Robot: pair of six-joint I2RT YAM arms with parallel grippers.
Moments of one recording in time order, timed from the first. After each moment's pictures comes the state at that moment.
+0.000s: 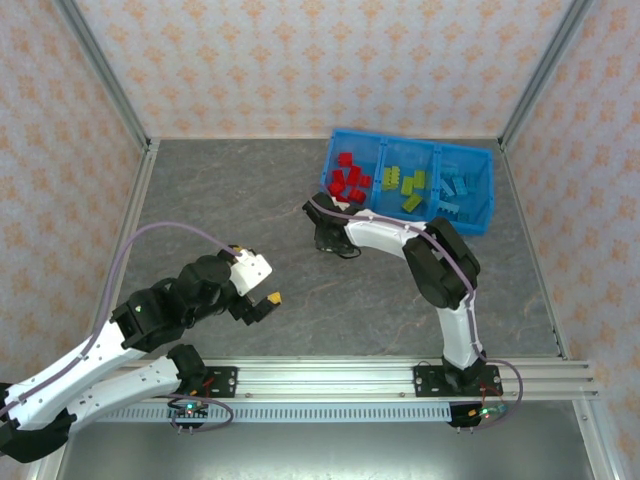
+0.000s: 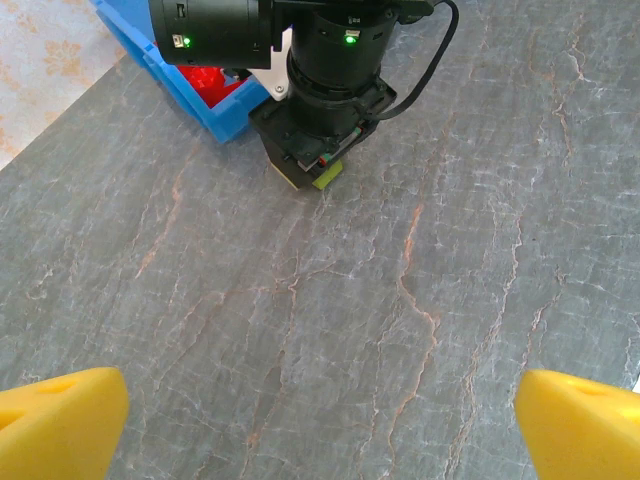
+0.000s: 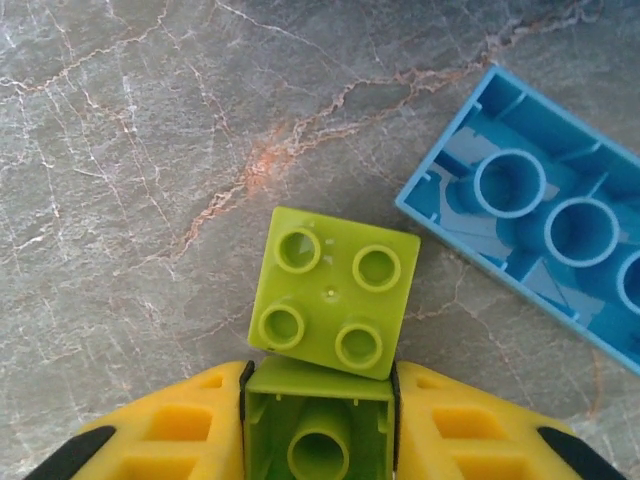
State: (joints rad) left arm -0.86 0.67 0.83 -0.80 -0.19 0.16; right arm 0.74 2.03 1.42 -0.57 0.20 0.80
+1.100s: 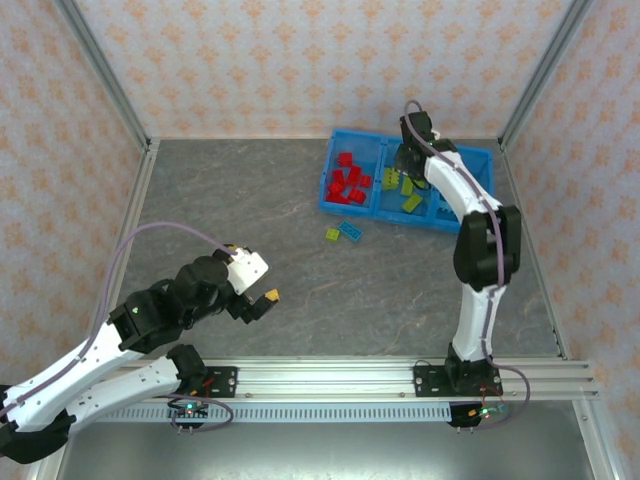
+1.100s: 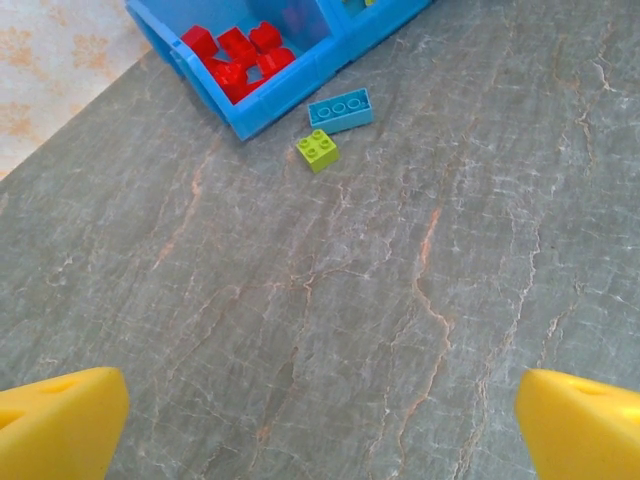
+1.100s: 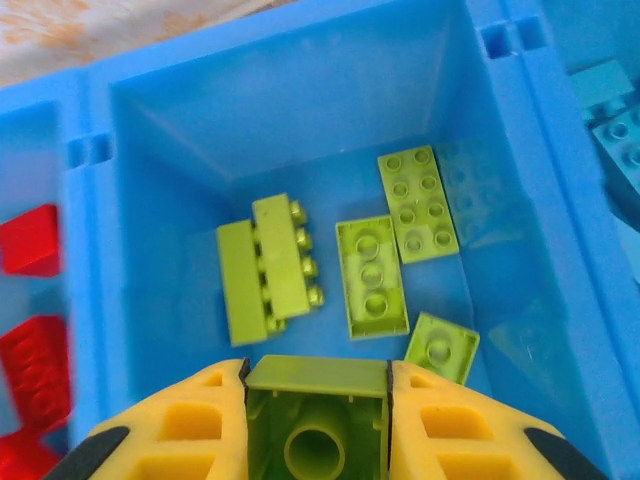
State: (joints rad) left arm -0.86 0.65 0.83 -0.81 -0.24 0.14; right arm 0.20 2.06 1.84 -0.73 0.21 0.55
